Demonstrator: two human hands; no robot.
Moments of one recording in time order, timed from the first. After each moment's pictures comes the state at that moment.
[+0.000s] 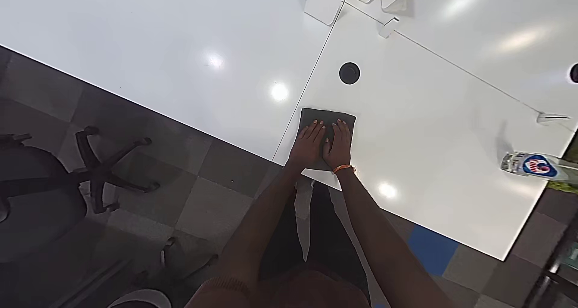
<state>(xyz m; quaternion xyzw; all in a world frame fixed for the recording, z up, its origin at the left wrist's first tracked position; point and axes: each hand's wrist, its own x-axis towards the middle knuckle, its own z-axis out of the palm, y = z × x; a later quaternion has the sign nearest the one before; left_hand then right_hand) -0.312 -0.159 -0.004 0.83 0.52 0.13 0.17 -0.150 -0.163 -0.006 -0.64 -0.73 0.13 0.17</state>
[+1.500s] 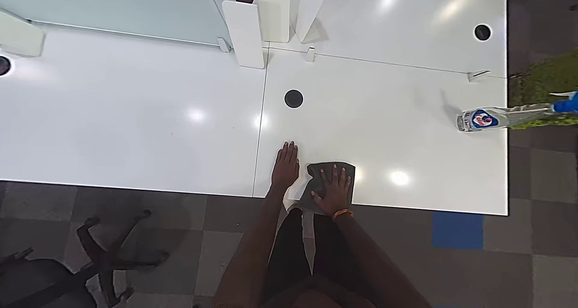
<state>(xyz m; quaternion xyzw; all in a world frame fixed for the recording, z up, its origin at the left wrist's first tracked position) -0.281 -0.139 0.000 0.84 0.50 0.06 0.21 -0.099 -0.284 0.027 -0.77 -0.62 0.15 -0.05</state>
